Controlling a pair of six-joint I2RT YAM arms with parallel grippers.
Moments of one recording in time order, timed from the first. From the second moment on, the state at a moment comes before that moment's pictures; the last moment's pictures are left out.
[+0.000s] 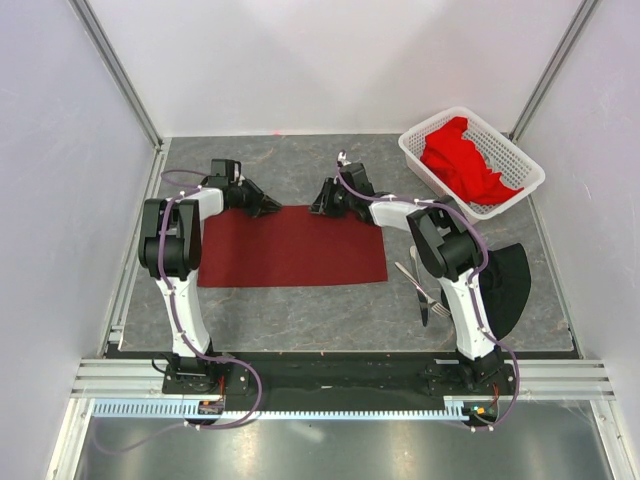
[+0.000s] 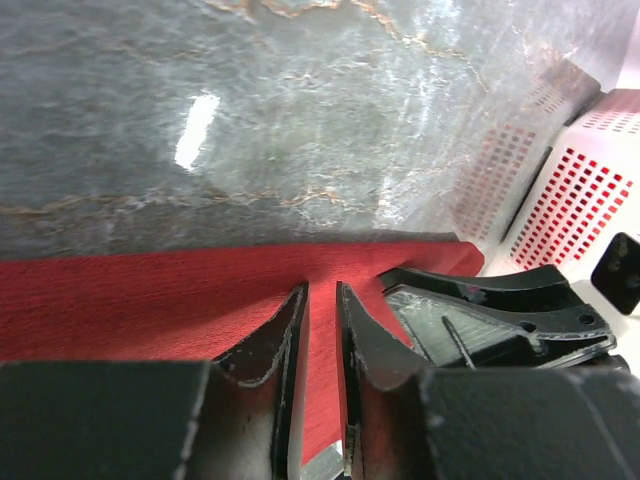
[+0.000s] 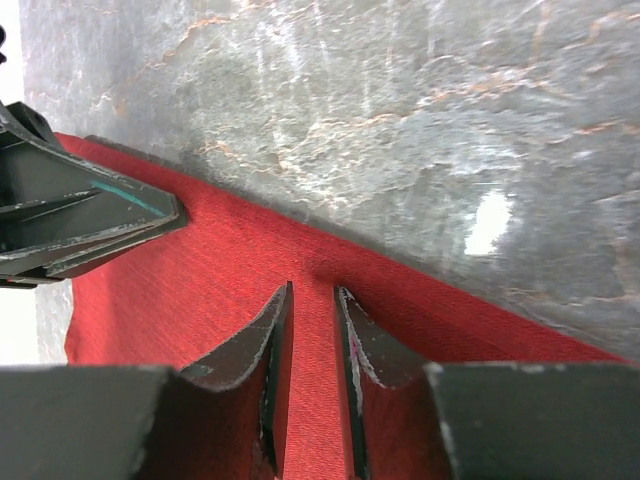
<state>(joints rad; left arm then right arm) -0.05 2.11 1.34 -0.15 0.53 -0.93 0.53 2.29 1.55 0.15 -0.29 0.71</state>
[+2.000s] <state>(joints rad) 0.23 2.10 1.39 -0.35 0.52 -0.75 0.31 2.09 1.32 0.10 -0.35 0.55</state>
